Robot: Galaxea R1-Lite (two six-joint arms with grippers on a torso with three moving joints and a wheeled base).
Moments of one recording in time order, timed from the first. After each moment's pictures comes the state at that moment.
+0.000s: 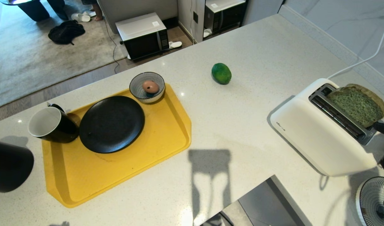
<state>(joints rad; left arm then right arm) 0.00 0.00 0.00 -0.01 0.00 0.00 -0.44 1.08 -0.78 -0.05 0.67 -0.24</state>
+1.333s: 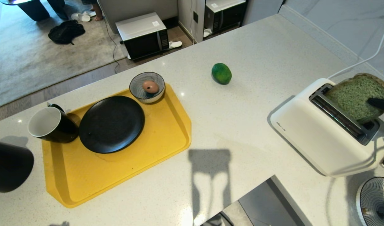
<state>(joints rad) 0.00 0.00 0.00 -0.01 0.00 0.00 -0.40 1.26 -0.85 -0.25 0.68 -0.23</state>
